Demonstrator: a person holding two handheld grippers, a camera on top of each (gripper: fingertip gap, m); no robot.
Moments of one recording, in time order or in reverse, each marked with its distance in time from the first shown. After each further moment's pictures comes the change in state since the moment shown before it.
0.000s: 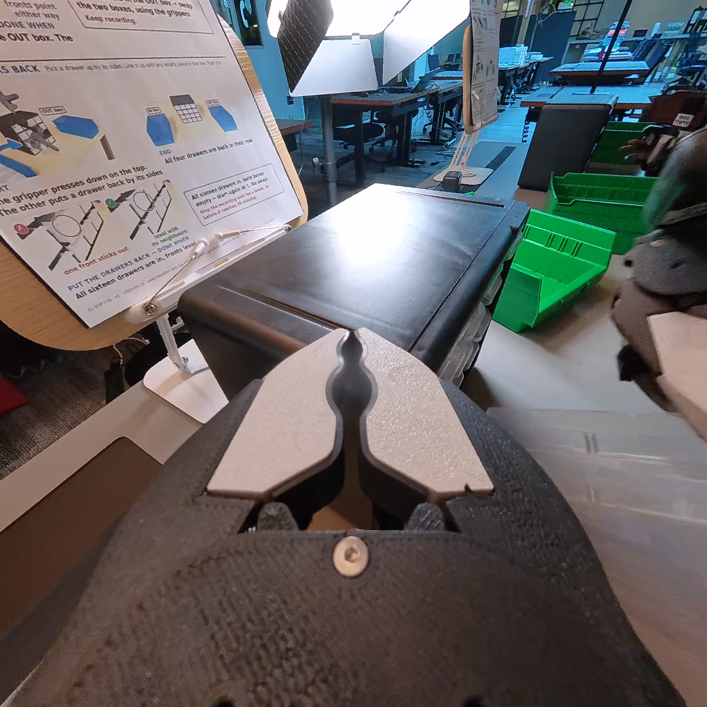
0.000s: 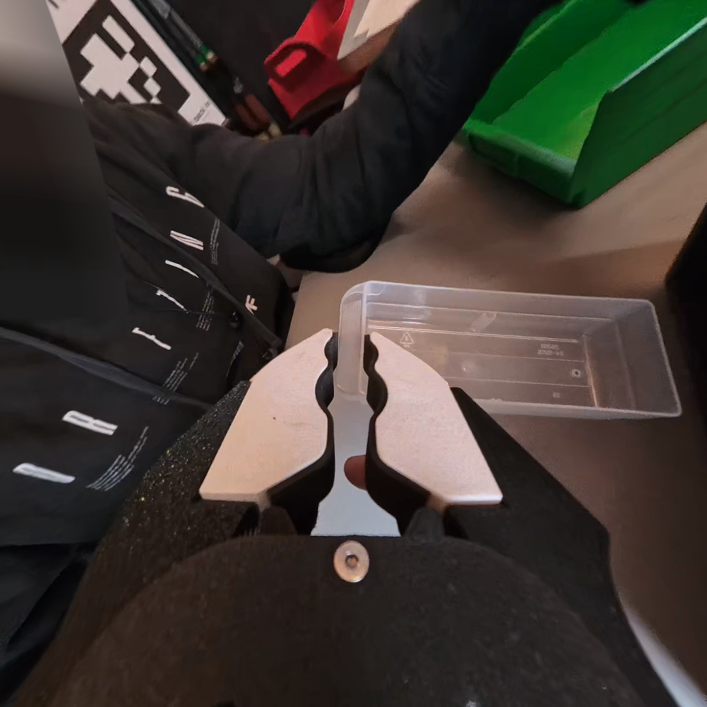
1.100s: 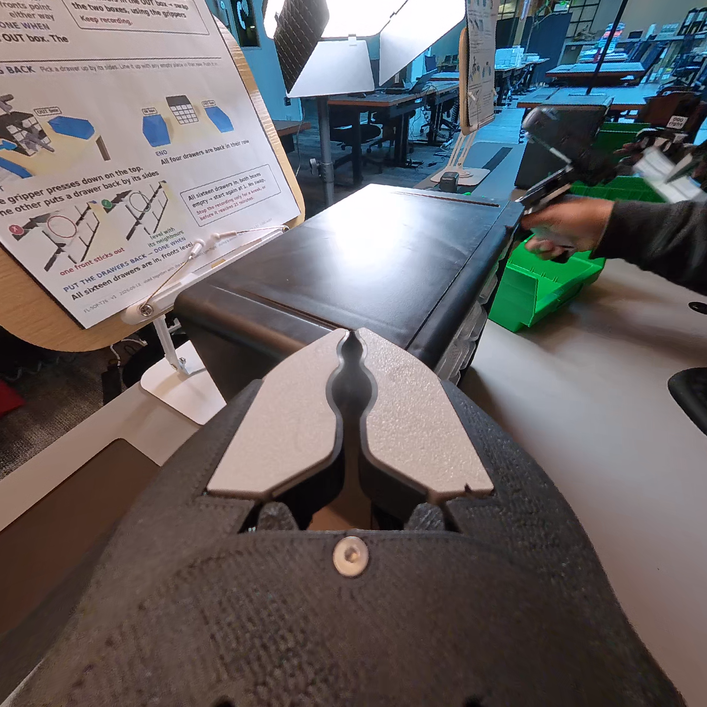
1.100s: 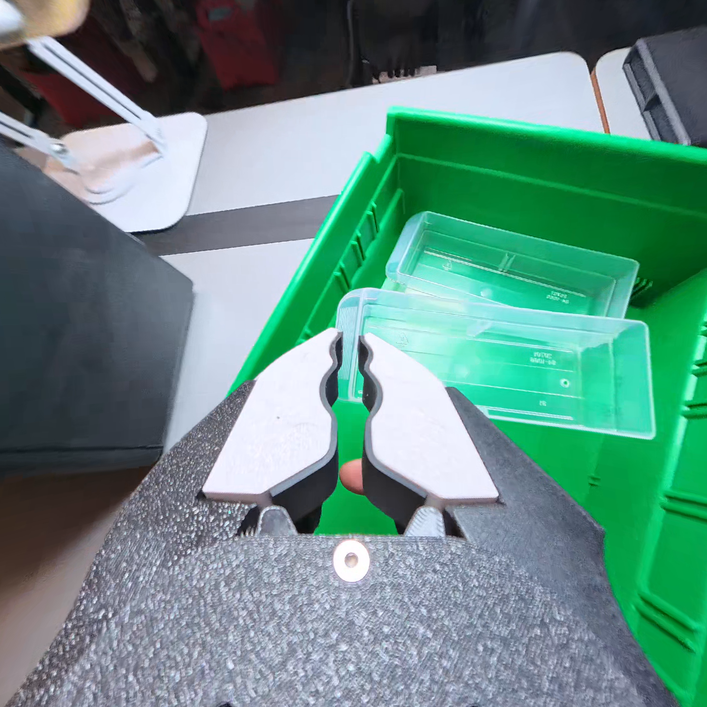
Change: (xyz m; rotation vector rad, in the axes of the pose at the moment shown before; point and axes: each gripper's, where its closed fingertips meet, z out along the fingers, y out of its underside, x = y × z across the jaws) left arm 0.002 0.000 -0.001 0.002 0.006 0.001; right arm 0.185 0.147 -0.346 0.410 1.435 0.705
